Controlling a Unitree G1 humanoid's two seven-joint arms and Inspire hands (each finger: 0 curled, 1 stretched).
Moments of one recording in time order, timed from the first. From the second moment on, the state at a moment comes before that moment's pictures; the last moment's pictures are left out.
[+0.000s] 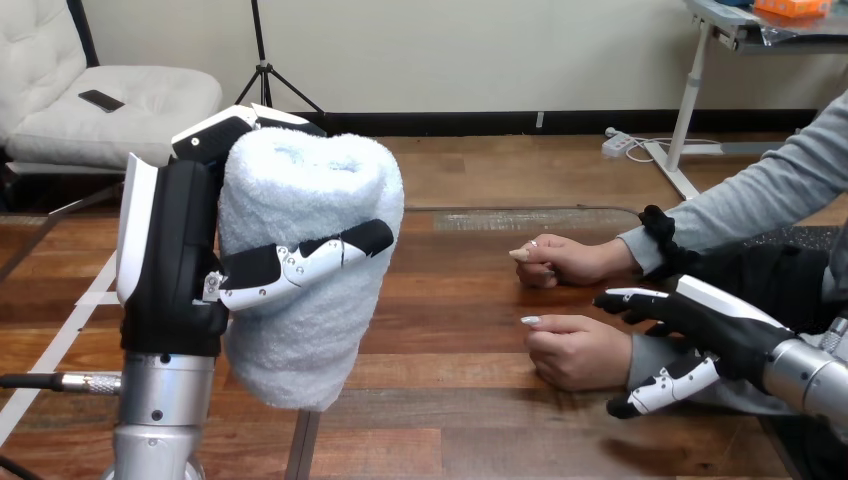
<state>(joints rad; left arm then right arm) 0.04 0.18 0.02 -0.16 0.12 -0.51 0.06 -0.52 -0.63 0.15 1.12 -0.41 -0.65 0.36</state>
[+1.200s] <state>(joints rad) 0.04 0.18 0.04 -0.15 0.09 -0.51 0.04 -0.56 -0.63 0.25 1.14 -0.53 -0.60 0.15</state>
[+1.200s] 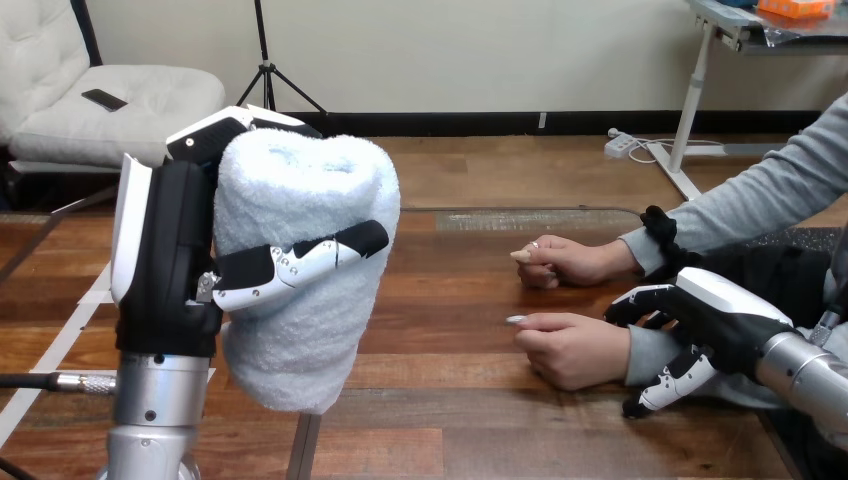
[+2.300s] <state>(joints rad) 0.04 0.18 0.04 -0.15 0.08 -0.52 0.03 -0.61 -0.63 0.32 1.16 -0.59 -0.59 0.12</state>
